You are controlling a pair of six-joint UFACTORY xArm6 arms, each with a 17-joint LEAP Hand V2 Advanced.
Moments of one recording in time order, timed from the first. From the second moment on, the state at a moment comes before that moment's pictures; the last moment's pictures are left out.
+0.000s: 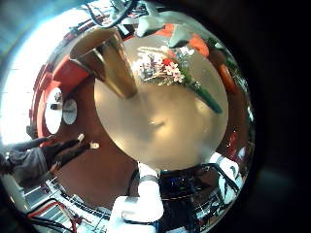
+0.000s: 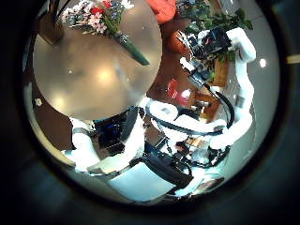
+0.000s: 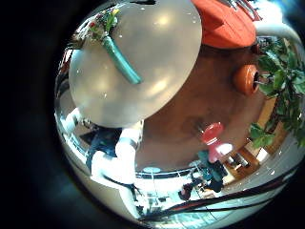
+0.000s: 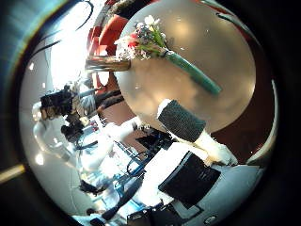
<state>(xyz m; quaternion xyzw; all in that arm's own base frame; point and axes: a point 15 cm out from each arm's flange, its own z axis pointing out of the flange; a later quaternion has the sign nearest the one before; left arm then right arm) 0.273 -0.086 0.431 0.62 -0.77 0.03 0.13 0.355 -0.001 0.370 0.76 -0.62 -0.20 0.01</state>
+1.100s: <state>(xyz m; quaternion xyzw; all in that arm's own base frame) 0.281 -0.072 0.415 0.59 -0.79 0.03 0.14 0.348 0.024 0.191 0.68 -0.69 -0.23 0.08</state>
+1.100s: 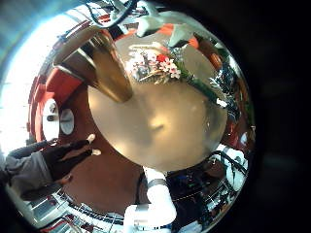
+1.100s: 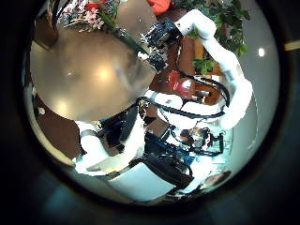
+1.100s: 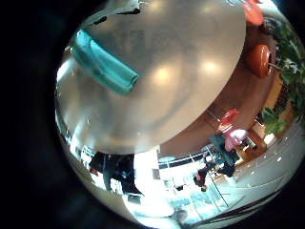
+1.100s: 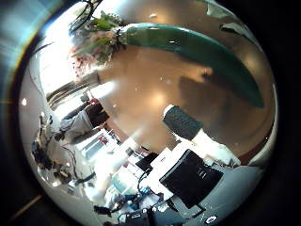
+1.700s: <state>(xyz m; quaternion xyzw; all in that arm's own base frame) 0.282 -0.069 0.415 0.59 -0.79 0.03 0.14 0.344 0.015 0.157 0.67 -0.69 -0.23 0.13</state>
